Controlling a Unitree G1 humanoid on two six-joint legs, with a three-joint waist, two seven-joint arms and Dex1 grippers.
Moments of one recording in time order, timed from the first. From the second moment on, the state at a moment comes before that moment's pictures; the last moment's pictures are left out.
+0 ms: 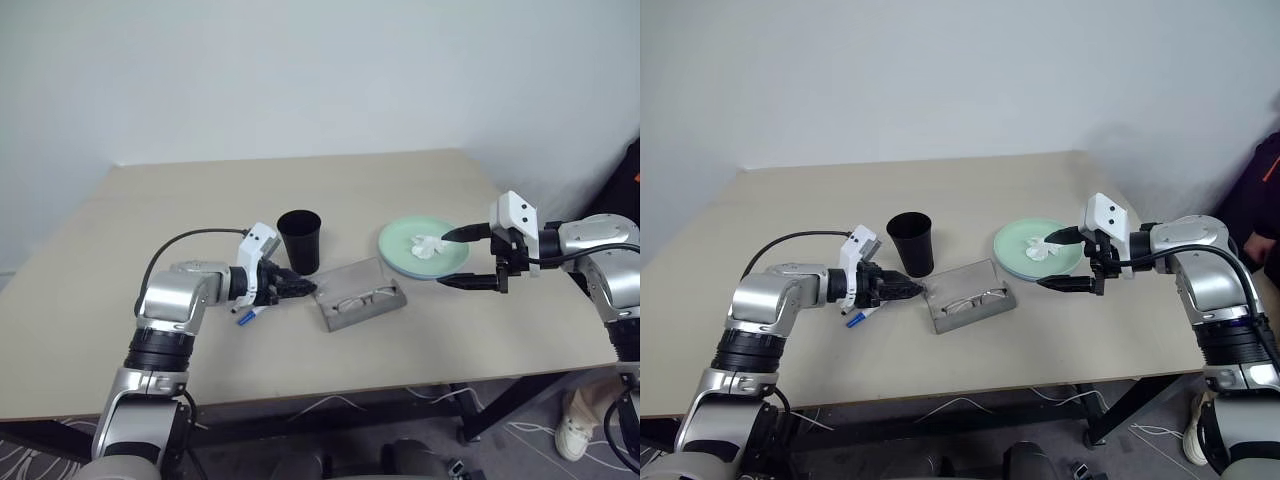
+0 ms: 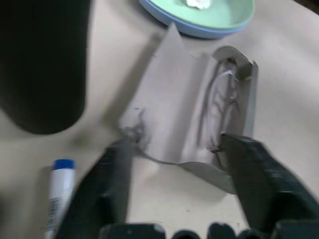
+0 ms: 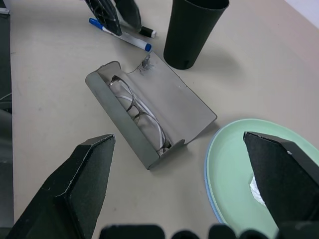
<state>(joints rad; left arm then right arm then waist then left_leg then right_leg) -0.55 0.52 -0.02 0.14 -0.25 0.97 -0.99 -0.60 -0.81 0.10 0.14 0.27 0.34 1.33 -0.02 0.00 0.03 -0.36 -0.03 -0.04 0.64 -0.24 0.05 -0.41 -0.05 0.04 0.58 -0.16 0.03</state>
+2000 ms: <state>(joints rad) -0.55 0.44 -0.18 0.22 -0.26 0.64 -1.11 -0.59 -0.81 0.10 0.13 0.27 0.35 1.31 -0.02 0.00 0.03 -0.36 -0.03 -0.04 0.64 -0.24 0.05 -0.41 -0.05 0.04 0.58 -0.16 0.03</state>
